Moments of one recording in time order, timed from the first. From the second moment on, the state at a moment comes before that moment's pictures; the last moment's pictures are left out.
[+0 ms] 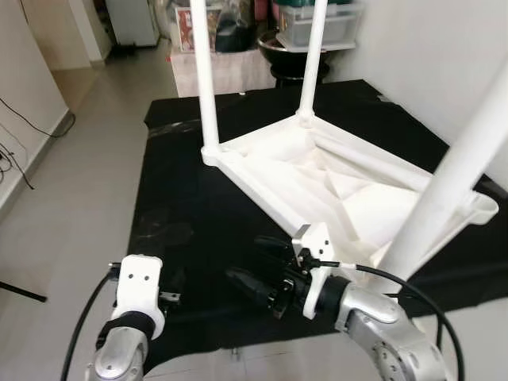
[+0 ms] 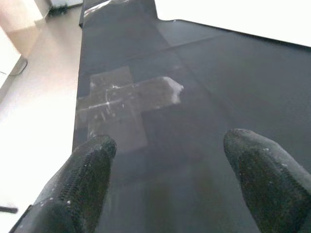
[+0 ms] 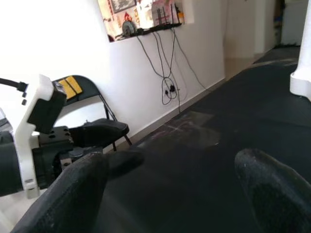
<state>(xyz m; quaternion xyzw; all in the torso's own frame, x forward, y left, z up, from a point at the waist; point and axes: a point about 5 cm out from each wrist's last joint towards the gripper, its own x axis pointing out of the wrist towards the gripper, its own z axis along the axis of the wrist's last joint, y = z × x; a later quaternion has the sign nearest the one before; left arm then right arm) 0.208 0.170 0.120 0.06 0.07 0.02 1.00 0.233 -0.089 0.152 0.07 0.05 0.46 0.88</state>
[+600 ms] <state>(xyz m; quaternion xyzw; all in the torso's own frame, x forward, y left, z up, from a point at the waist) 0.200 0.164 0.115 0.04 0.08 -0.01 1.00 0.262 -0.115 0.145 0.04 0.06 0.33 0.94</state>
